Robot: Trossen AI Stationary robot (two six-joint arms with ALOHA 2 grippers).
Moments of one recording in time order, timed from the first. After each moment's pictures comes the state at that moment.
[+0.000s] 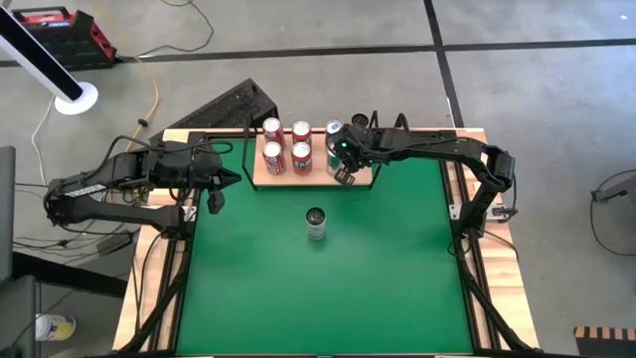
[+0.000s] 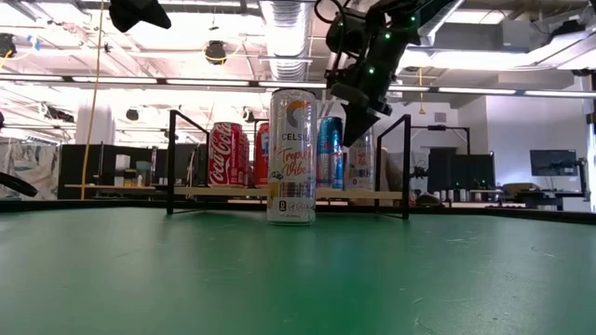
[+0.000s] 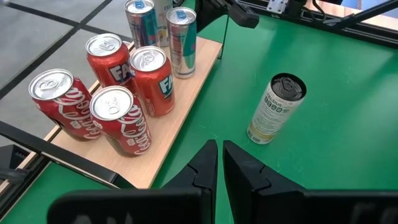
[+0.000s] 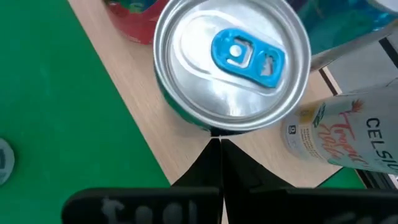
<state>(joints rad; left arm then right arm) 0.16 0.77 1.08 -0.82 -0.17 -0.17 -0.36 1.73 1.41 -0.70 0.21 0.09</state>
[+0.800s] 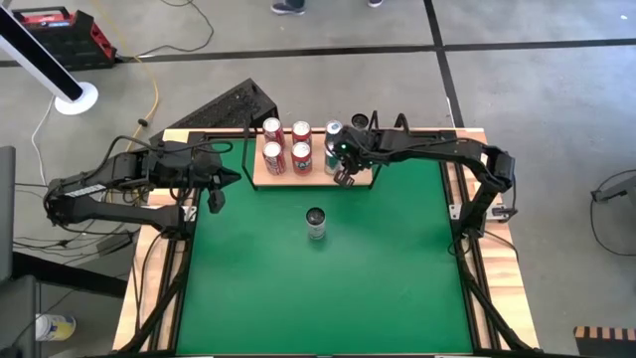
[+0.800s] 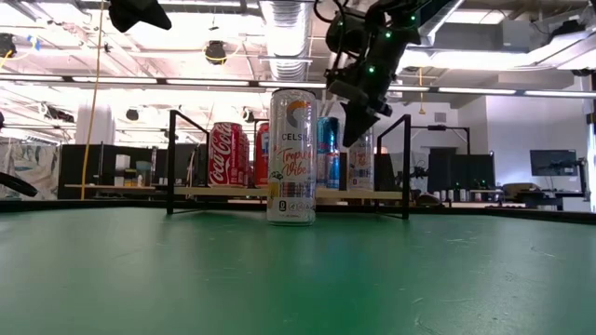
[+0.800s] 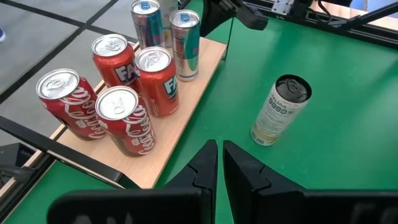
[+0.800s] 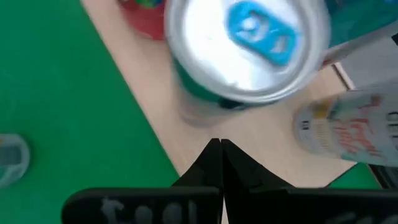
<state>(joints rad) 0.16 0.77 1.08 -0.82 -0.19 -0.17 -0.35 1.73 1.41 -0.71 0.18 0.12</state>
